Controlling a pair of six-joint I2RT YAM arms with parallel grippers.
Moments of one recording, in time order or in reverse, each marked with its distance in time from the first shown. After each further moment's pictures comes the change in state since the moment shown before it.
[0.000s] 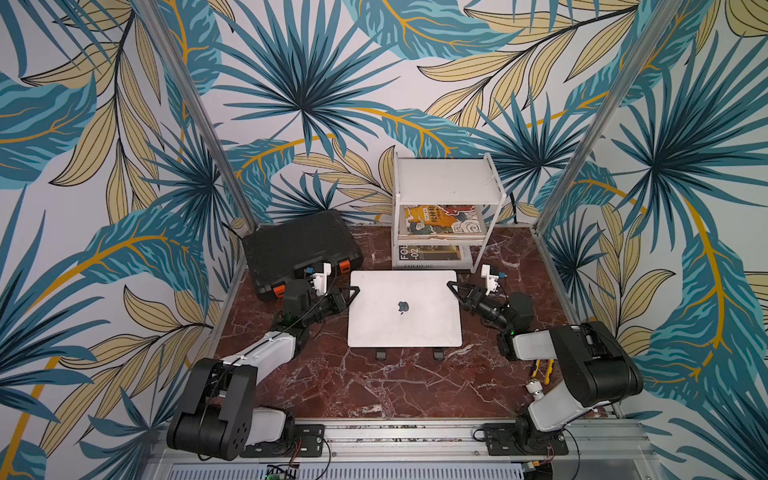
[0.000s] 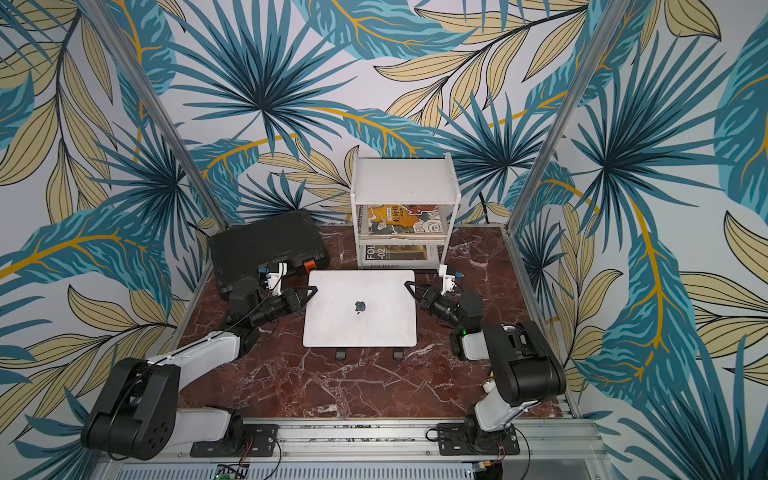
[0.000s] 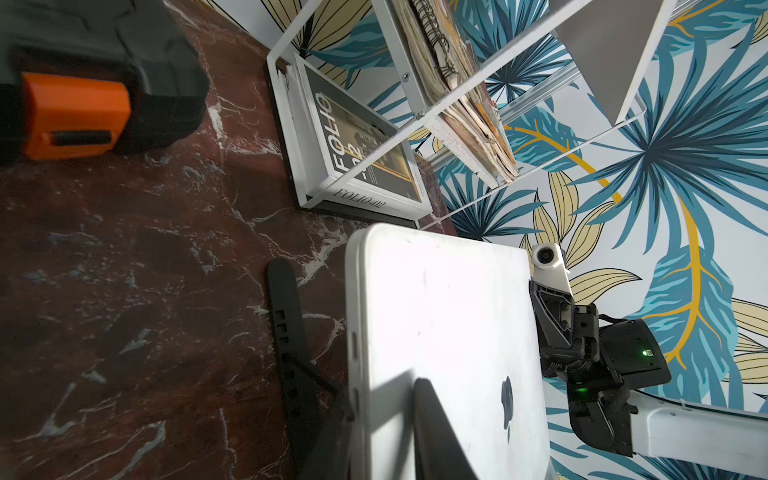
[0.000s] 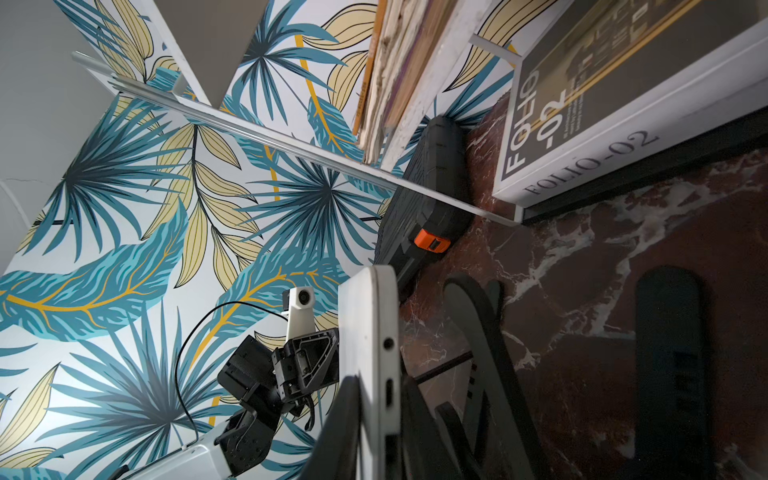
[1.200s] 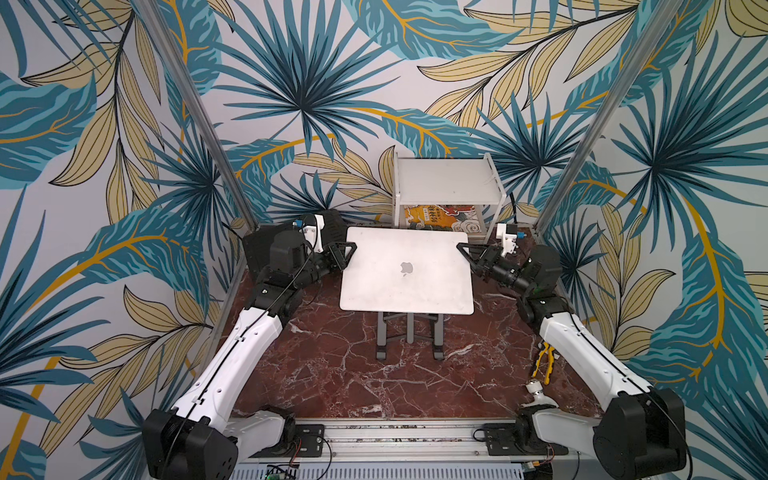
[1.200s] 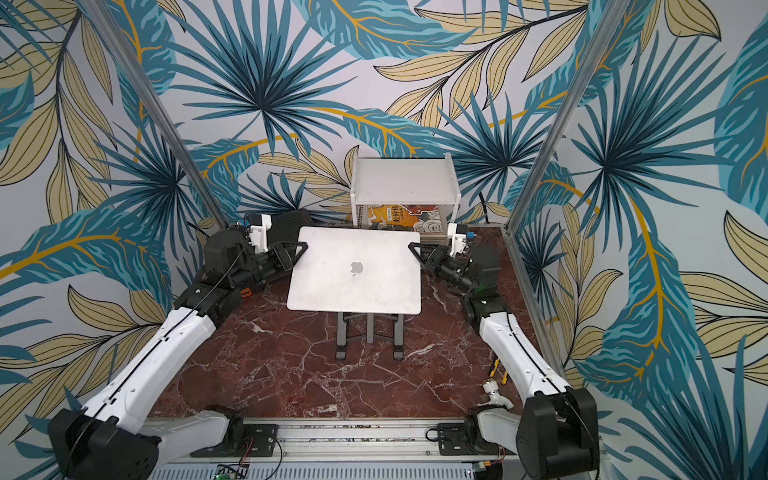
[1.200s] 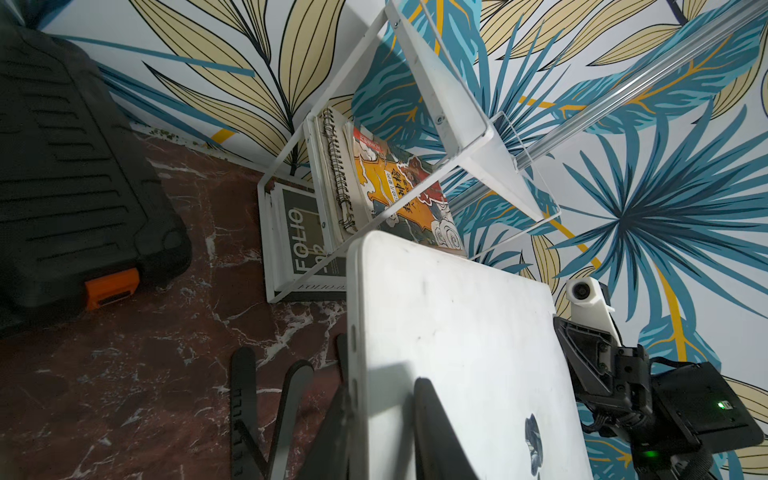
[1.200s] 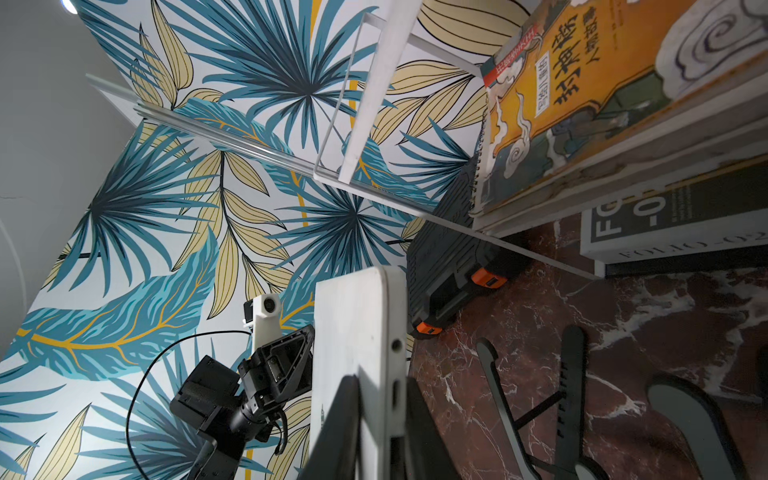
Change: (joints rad) left arm -0.101 -0.148 0.628 -0.742 -0.261 0.032; right arm 0.014 -0.389 0.503 -0.974 0.051 -0.099
